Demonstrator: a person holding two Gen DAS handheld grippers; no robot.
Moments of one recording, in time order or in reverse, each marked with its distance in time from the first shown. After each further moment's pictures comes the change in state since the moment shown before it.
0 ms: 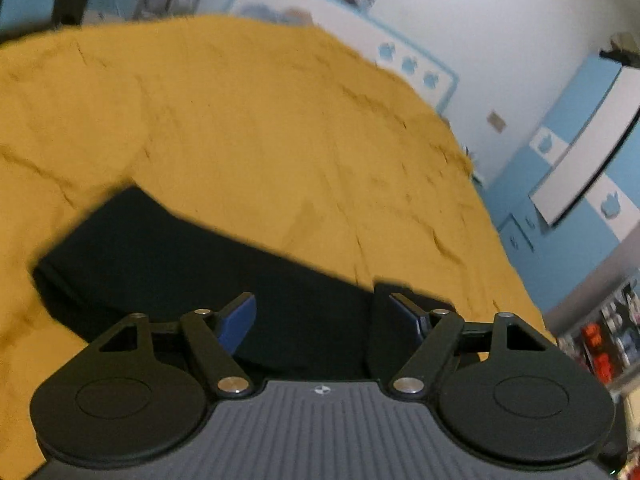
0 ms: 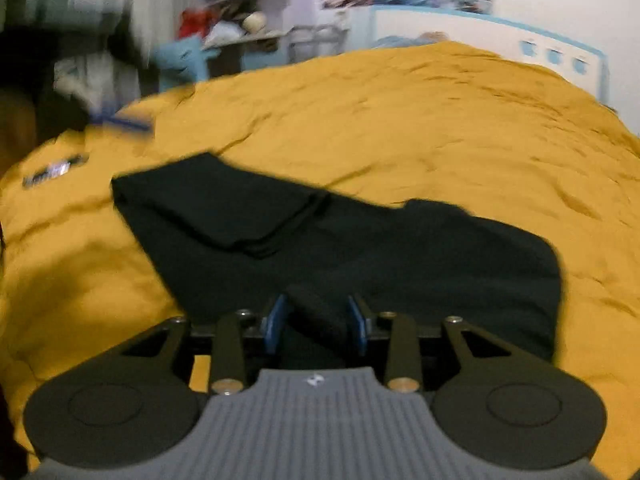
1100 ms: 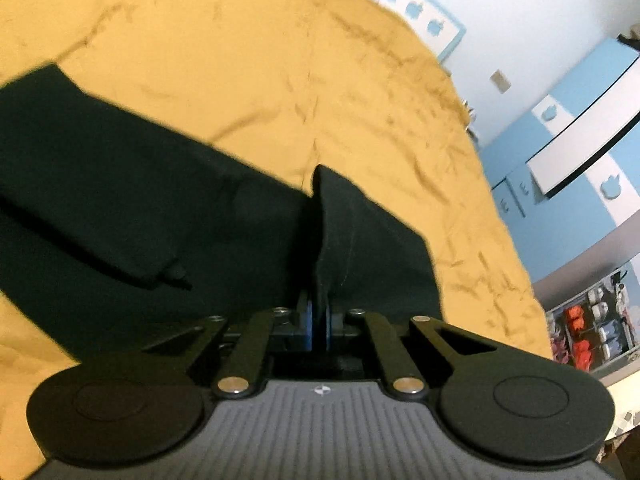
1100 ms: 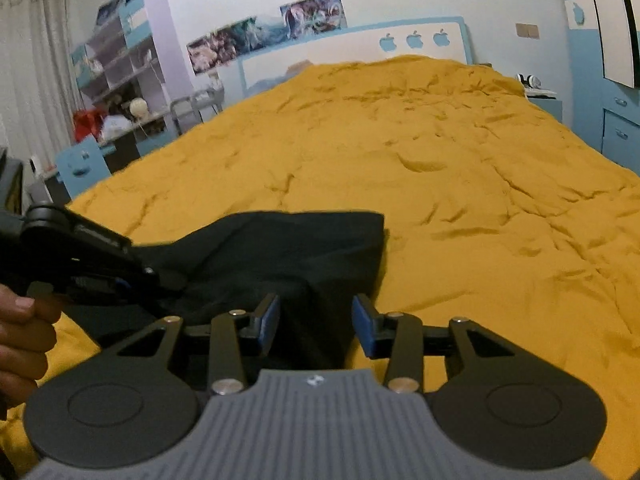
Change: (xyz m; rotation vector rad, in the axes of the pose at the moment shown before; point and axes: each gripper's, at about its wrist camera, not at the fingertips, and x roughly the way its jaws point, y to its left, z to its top) left arm 0.074 -0.049 -0.046 -0.082 0.133 -0.043; right arm -0.067 -0.075 -0.041 0.315 -0.160 -0.137
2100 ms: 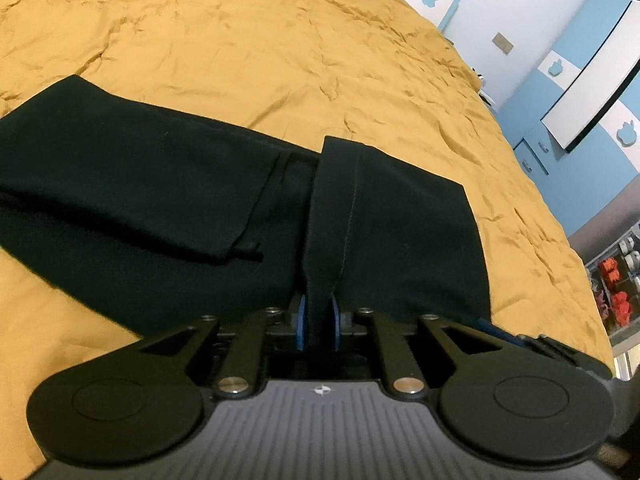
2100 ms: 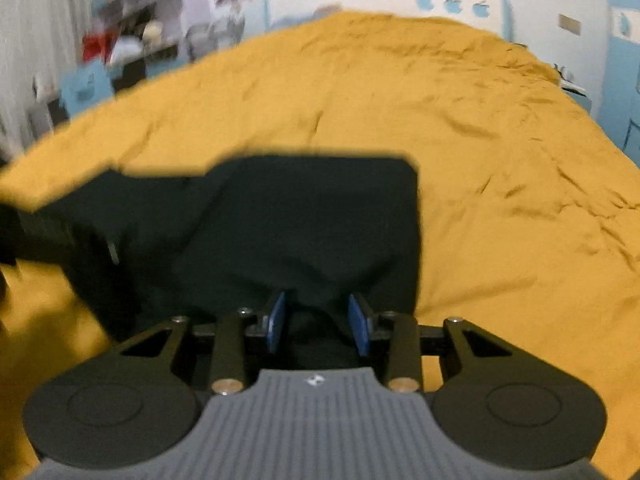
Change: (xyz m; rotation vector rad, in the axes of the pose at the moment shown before) left arm -0.004 0.024 -0.015 0.136 0.056 0.085; right arm 0.063 0.055 -0.018 -0.231 0.223 -0.052
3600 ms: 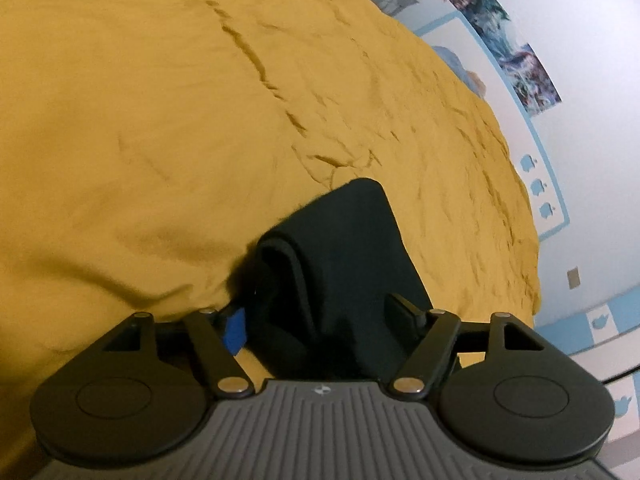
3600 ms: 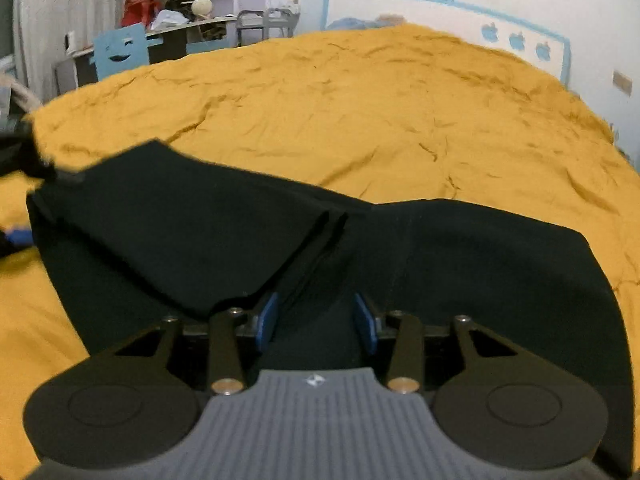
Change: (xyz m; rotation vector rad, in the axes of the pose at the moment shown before) left arm -0.045 0.234 0.022 -0.680 -0.278 0.018; right arm 0.095 0.125 0.045 -0.132 -0.064 0.016
